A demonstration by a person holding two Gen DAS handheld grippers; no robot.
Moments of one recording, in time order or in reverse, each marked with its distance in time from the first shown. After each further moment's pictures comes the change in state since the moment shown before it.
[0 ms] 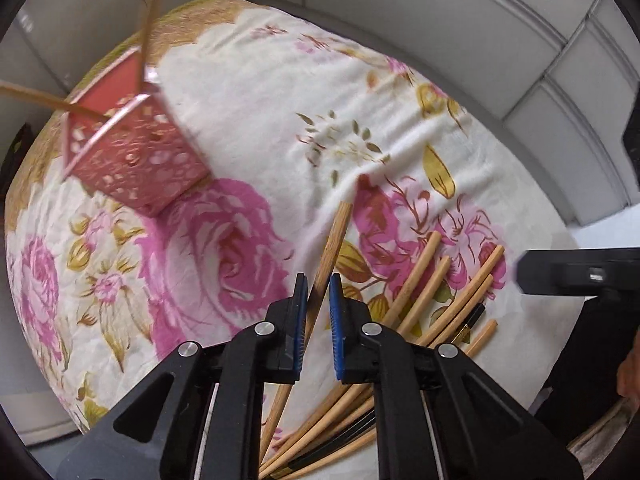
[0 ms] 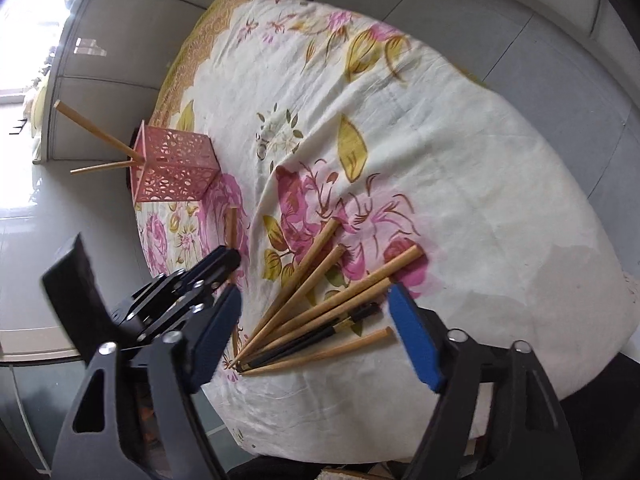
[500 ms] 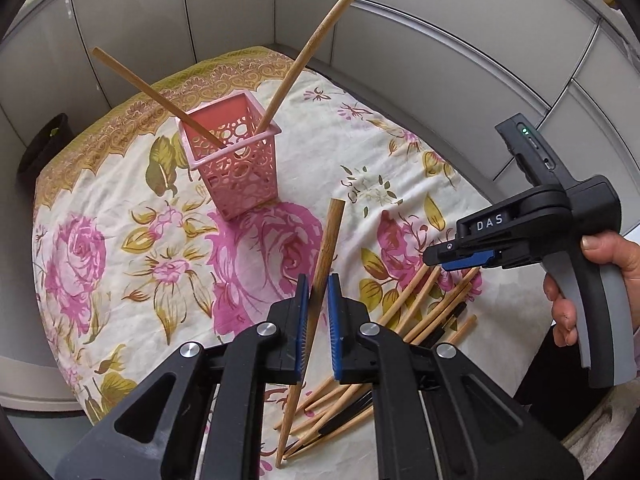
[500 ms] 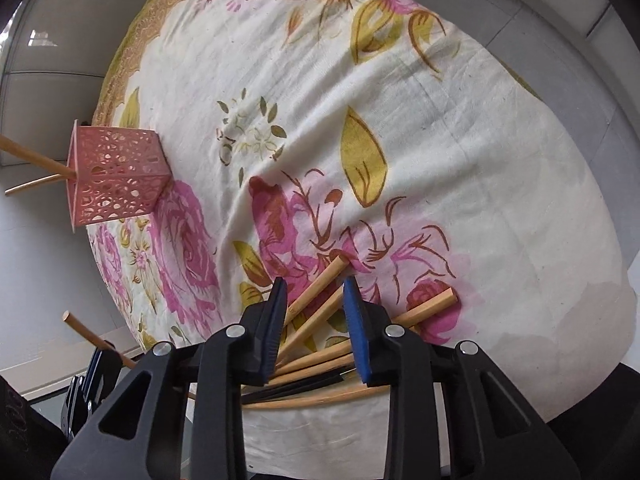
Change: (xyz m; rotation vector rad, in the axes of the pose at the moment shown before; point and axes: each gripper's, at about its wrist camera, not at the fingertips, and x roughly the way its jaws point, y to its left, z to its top) left arm -0.073 0.025 -0.030 -0.076 -0.187 -0.015; right arm 0.047 0.024 0.032 0.049 0.060 -0.190
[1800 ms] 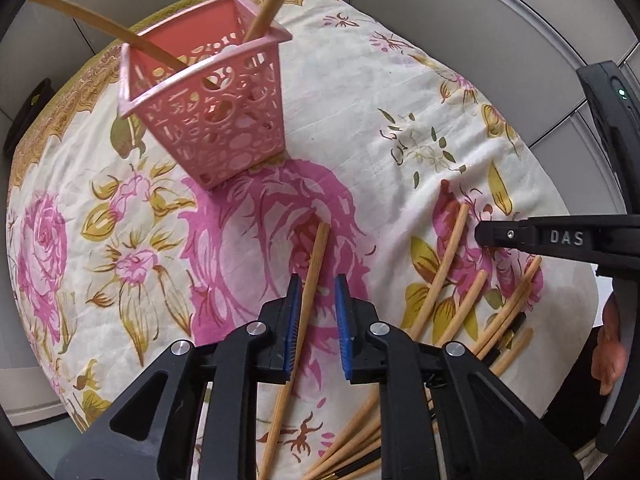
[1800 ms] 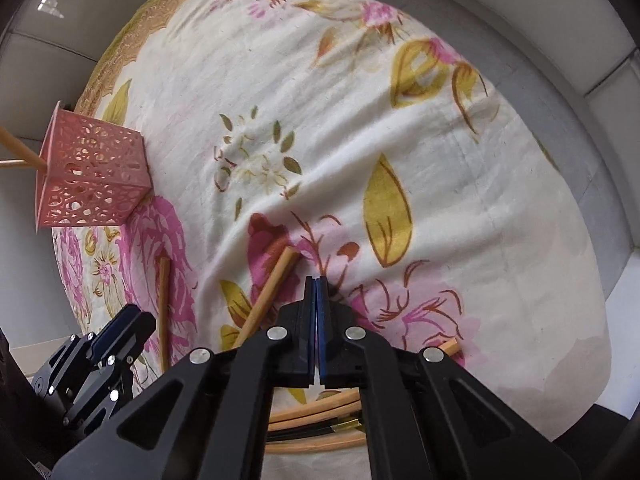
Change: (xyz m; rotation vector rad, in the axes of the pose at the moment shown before) left arm 0.096 0.016 0.015 -0.018 0.238 0.046; right arm 0.005 0.013 0.014 -0.099 -0.109 -0.113
